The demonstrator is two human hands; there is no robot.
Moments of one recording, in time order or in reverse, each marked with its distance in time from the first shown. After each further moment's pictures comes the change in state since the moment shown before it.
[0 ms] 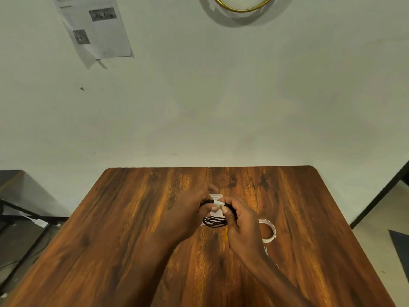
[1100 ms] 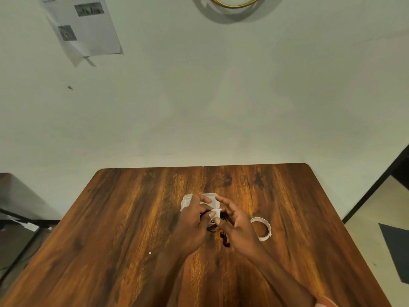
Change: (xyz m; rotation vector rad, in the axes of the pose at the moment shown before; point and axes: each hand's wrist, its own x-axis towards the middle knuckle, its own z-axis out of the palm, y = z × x) left_hand -0.012 -0.017 0.054 -0.319 0.086 -0.238; right_hand 0.006 0.043 0.000 0.367 -0.268 0.299
